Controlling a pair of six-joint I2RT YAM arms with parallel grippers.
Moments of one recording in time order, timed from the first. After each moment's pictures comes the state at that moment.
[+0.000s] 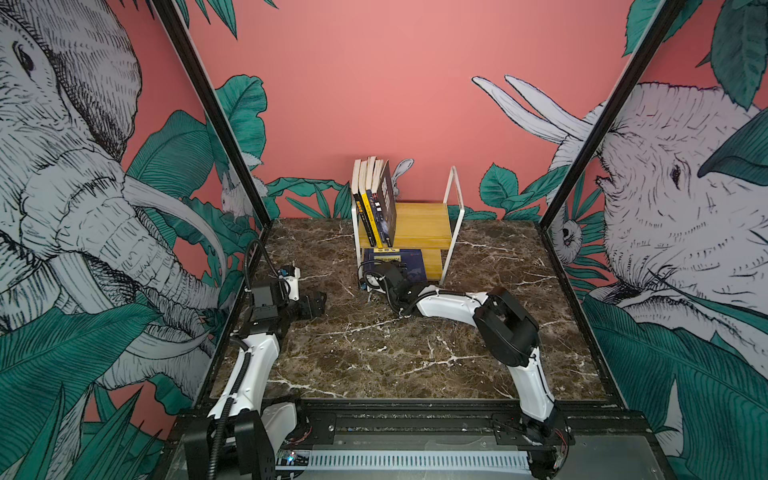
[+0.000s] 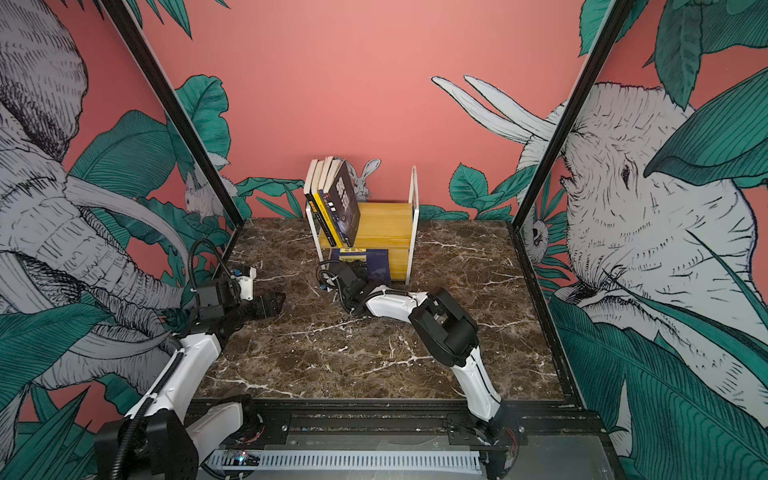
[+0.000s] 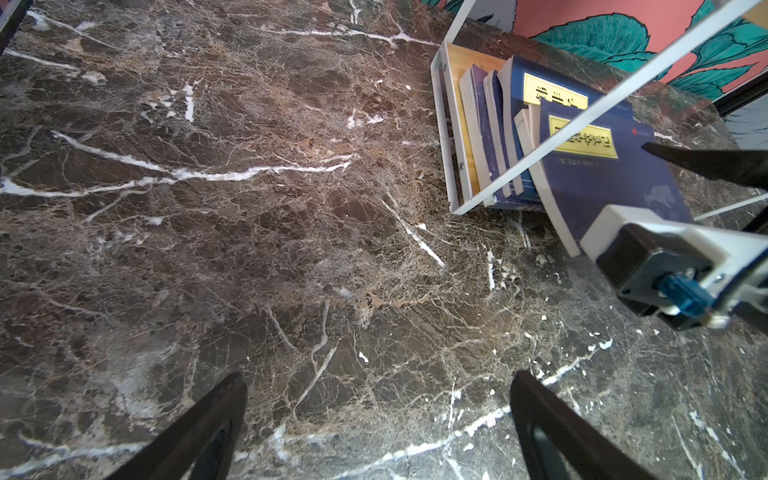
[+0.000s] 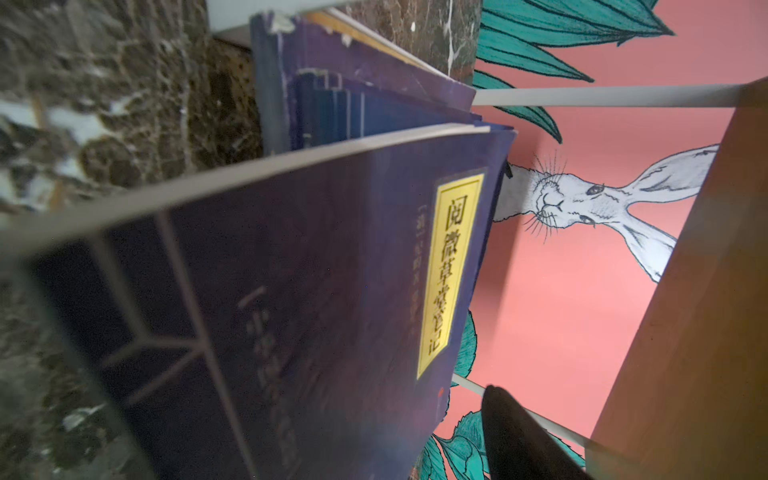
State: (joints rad) left arm 0.13 1.03 0.61 -0.30 0.39 -0.05; right arm 0.89 2.13 1.49 -0.06 0.62 -1.05
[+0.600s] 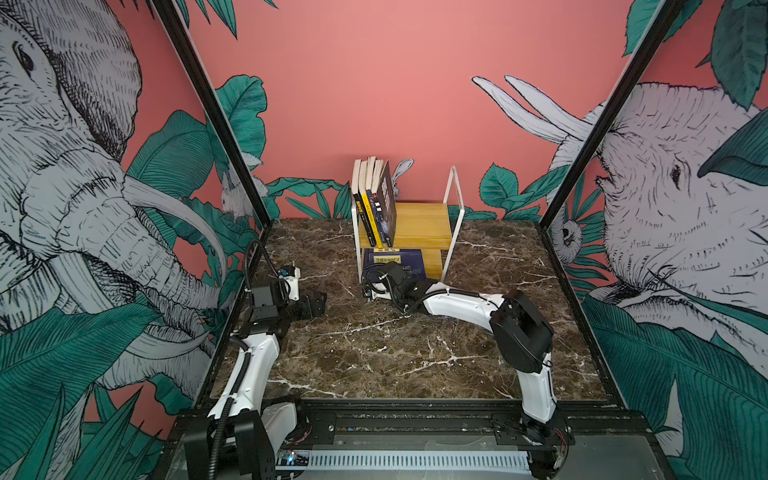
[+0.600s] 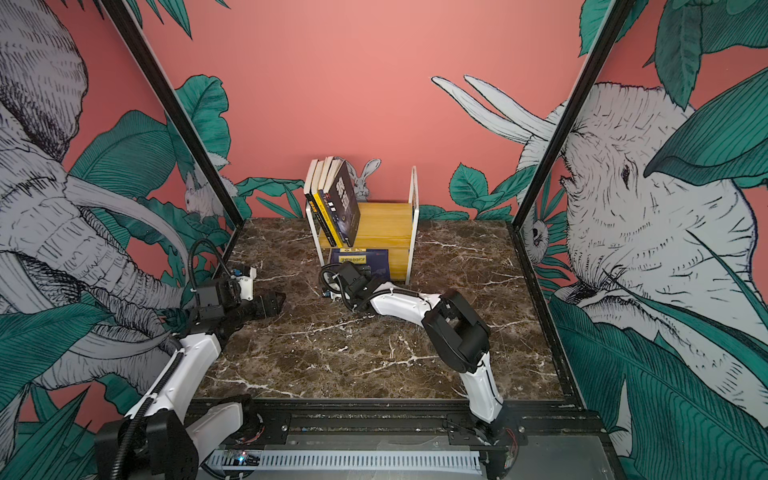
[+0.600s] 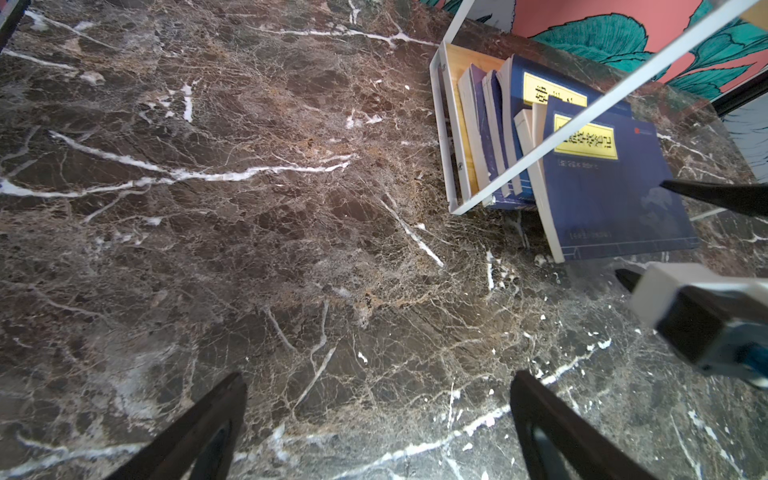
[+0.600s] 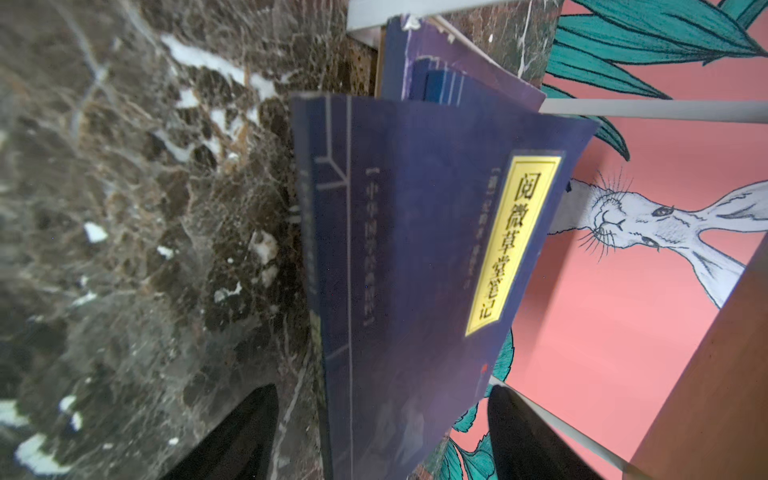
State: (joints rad) left arm 0.13 1.03 0.61 -0.30 0.39 -0.05; right arm 0.89 2.01 1.47 -0.33 0.51 -1.02
